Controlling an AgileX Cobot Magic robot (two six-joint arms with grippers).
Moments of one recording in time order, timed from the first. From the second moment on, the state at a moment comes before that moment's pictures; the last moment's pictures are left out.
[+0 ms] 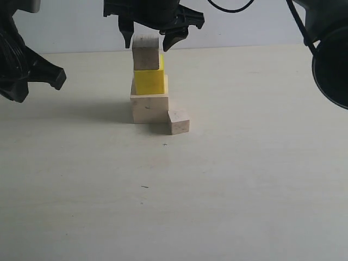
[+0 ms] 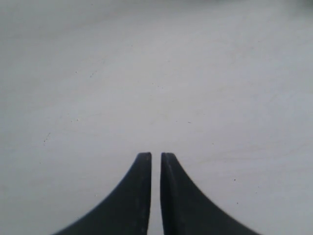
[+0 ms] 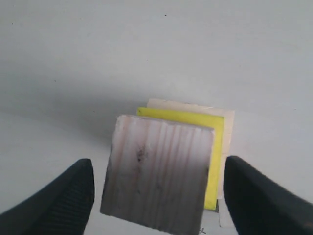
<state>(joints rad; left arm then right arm) -0.54 1.50 -1.25 0.28 1.22 -0.33 0.61 2.32 -2.34 0.06 1.22 0.48</state>
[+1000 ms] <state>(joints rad) -0.54 1.50 -1.25 0.28 1.22 -0.33 0.61 2.32 -2.34 0.05 1.22 0.34</state>
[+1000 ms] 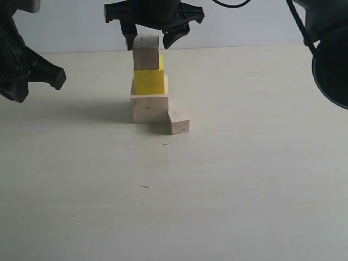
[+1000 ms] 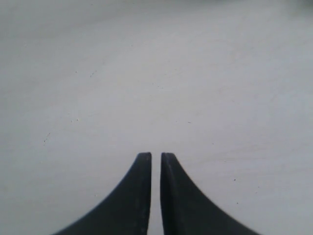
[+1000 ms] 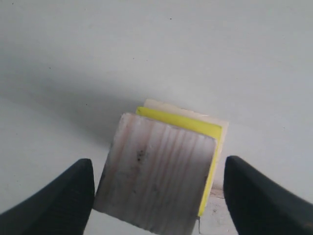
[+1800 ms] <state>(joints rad) -0.54 1.50 -1.25 0.28 1.22 -0.33 0.61 2.32 -2.34 0.05 1.22 0.26</state>
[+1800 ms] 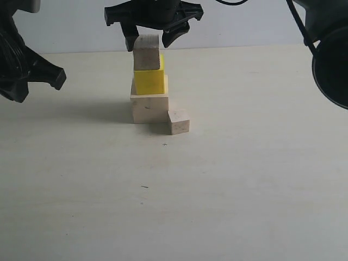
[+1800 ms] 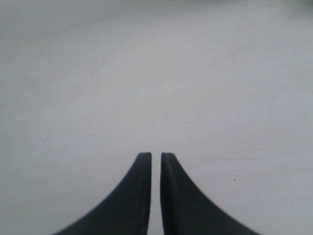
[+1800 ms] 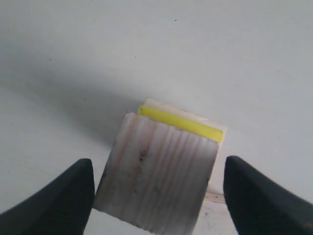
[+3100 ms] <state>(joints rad) -0.54 1.50 -1.25 0.28 1.22 -0.33 0.61 2.18 -2.34 0.05 1.22 0.14</state>
